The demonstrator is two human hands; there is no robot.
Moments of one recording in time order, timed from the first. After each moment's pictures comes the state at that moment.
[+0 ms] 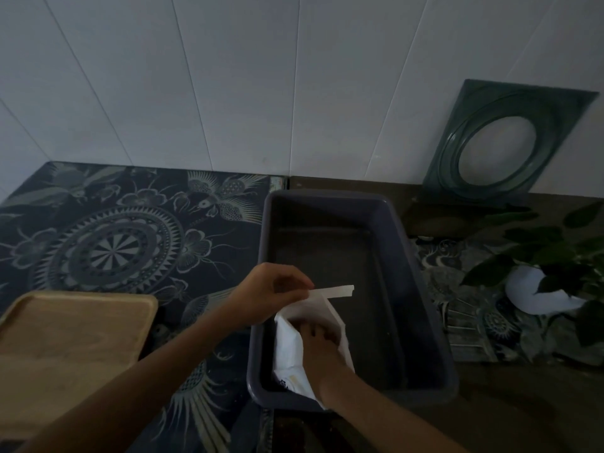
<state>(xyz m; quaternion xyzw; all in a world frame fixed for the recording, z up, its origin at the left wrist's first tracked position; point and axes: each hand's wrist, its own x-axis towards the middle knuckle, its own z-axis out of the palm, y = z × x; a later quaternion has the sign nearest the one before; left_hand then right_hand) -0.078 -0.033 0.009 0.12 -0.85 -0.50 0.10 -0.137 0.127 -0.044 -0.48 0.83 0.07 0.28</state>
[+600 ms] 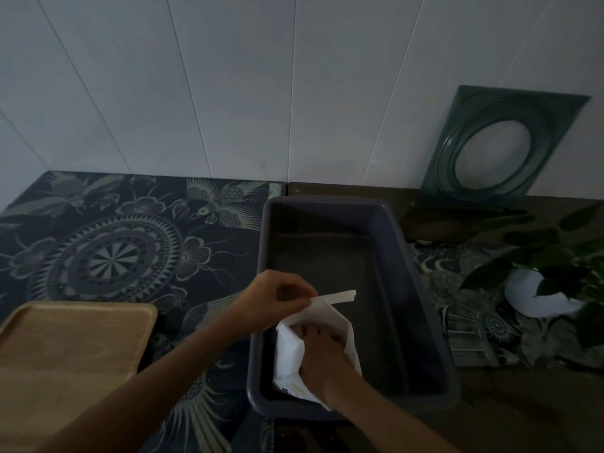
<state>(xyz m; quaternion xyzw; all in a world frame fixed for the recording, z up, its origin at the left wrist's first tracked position) -0.081 -0.030 0.010 0.12 -0.84 -0.52 0.08 -0.140 0.124 -0.032 -0.46 0.85 0.04 0.28</state>
